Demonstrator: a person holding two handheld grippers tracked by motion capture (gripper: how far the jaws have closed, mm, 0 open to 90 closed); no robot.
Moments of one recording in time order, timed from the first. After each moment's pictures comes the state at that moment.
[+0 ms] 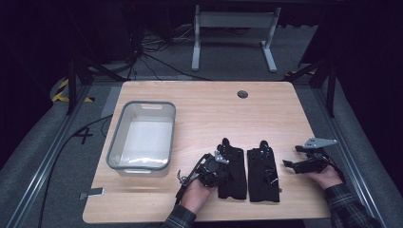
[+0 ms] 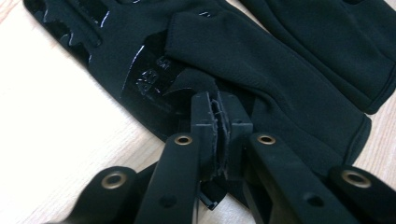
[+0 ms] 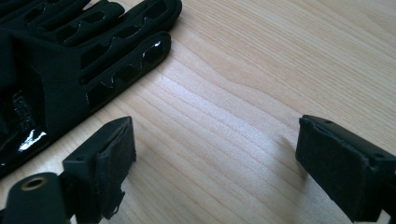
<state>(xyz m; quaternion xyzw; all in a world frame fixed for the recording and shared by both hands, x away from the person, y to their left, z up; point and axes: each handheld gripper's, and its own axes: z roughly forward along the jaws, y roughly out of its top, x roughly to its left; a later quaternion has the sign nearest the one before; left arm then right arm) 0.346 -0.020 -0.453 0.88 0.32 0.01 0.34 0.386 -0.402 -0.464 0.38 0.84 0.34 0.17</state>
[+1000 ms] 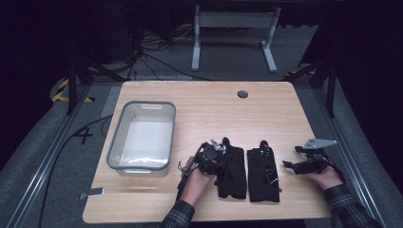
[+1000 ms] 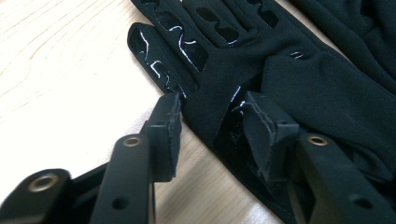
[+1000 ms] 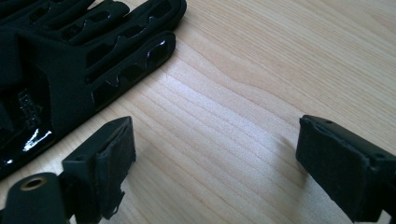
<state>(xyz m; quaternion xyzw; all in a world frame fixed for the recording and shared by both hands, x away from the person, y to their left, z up) 0.381 -0.020 -0.456 0.87 0.36 0.08 0.33 0.385 -0.401 -0.464 0.38 0.84 0.34 0.17</state>
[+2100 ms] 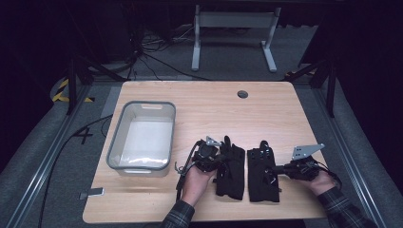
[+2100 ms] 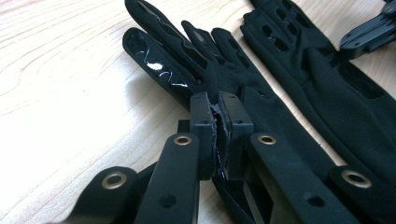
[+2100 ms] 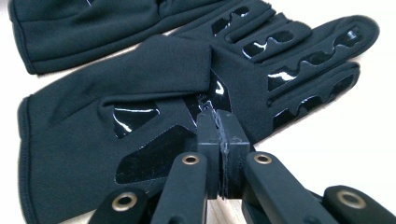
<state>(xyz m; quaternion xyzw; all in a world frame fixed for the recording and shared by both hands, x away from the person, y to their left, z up) 0.380 -0.008 -0.440 0.82 0.39 0.02 0.41 0.363 -0.357 -0.454 0.26 0.89 0.37 0.05</state>
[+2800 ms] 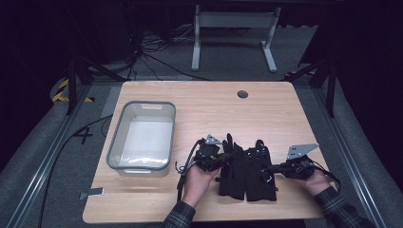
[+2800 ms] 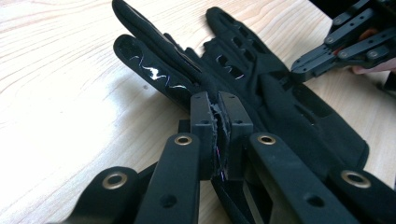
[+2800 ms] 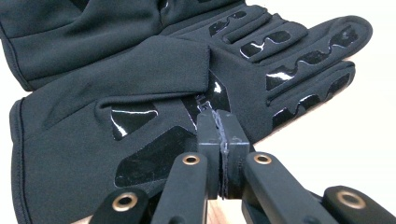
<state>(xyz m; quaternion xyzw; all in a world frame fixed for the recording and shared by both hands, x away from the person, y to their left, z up) 0.375 -0.010 -0.426 0.81 0.38 0.00 0.44 0.367 -0.344 -0.455 0.26 0.89 0.37 0.06</state>
